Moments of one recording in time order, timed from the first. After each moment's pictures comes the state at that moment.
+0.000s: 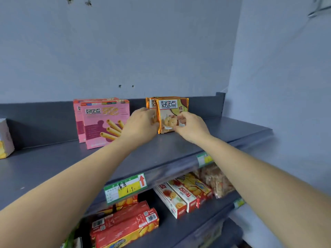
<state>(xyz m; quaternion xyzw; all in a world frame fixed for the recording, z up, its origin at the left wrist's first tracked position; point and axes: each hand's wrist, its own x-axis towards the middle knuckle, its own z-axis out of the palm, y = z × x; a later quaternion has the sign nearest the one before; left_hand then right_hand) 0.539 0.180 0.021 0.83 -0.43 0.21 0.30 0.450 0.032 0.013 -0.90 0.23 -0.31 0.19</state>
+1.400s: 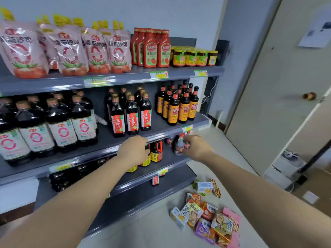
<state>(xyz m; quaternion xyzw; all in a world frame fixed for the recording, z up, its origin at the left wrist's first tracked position) -0.287 0.062 -0.191 0.39 -0.91 -0.09 0.07 -0.478 0.180 -0.187 -0.47 0.86 -0.16 0.10</state>
